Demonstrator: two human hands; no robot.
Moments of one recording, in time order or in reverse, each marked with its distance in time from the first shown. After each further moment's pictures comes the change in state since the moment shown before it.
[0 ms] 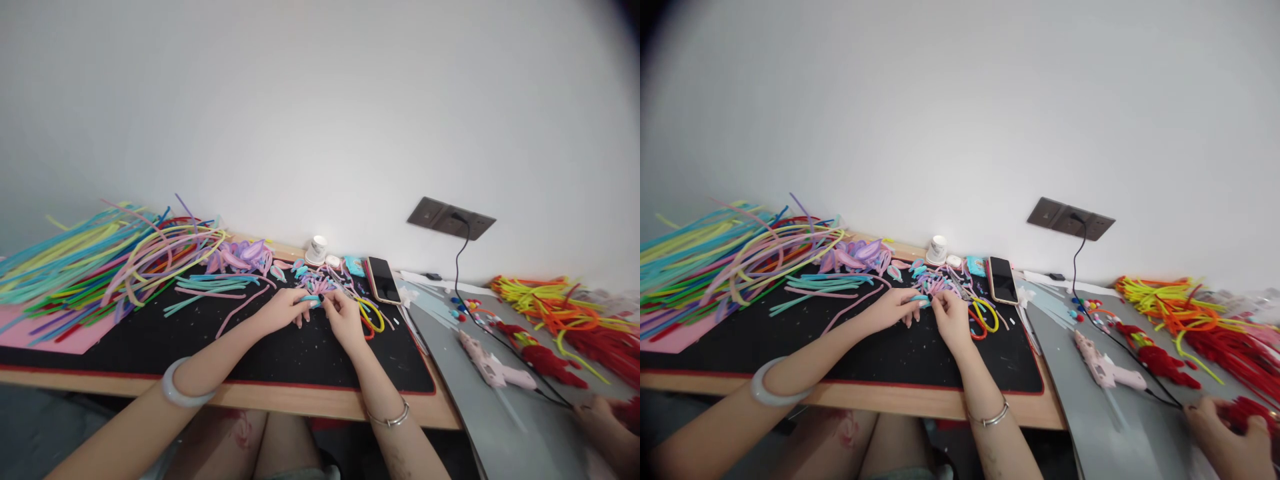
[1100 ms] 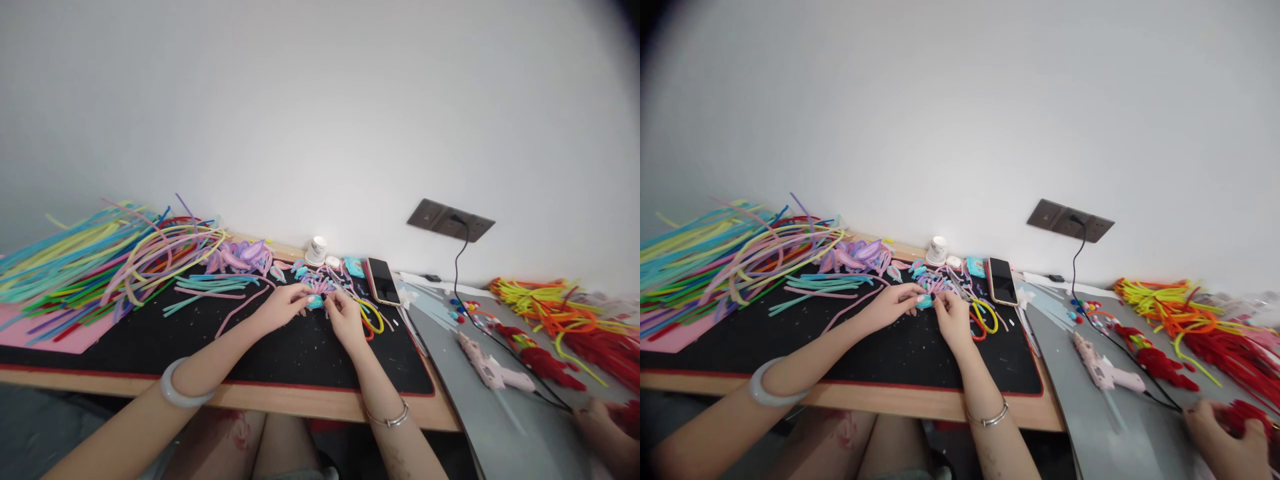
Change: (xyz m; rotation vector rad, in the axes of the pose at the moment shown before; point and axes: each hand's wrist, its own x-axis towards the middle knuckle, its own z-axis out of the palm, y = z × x) left_hand 0.001 0.001 -0.001 -0.034 0.132 0.049; right_hand 0.001 0.000 -0.003 0.009 -0.009 0.017
